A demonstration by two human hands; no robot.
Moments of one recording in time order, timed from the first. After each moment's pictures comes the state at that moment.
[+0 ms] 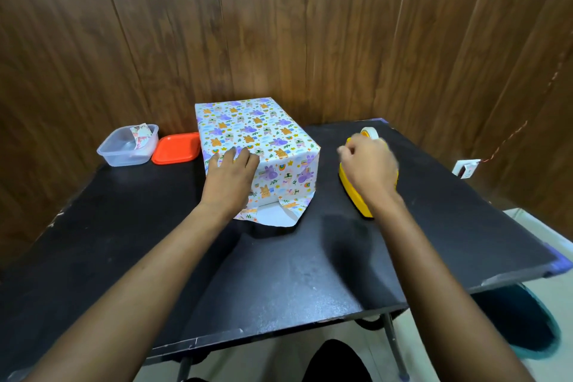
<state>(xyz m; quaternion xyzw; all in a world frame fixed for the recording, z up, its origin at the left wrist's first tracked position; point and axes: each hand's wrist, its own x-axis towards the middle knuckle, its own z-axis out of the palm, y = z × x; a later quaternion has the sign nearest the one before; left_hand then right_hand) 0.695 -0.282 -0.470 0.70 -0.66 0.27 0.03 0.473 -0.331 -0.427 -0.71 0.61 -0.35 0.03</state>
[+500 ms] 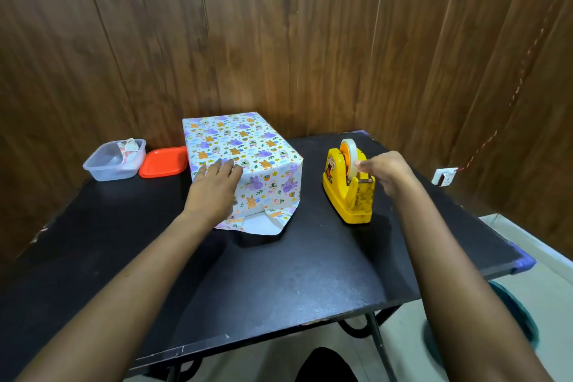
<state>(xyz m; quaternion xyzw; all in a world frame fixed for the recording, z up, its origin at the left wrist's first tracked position) 0.698 -0.278 -0.462 0.70 -0.68 0.22 0.01 0.412 -0.354 -0.408 -0.50 0.65 -0.38 0.42</state>
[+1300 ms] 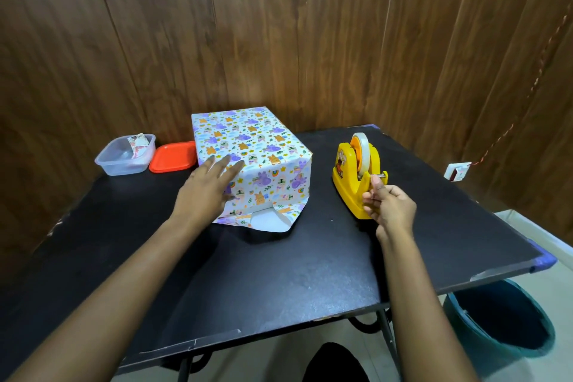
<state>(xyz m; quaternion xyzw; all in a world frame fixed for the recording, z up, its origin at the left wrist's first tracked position) 0.731 -0.262 -0.471 0.69 -0.70 0.15 0.12 0.425 -0.324 -0.493 -0.32 0.49 -0.64 0.50</state>
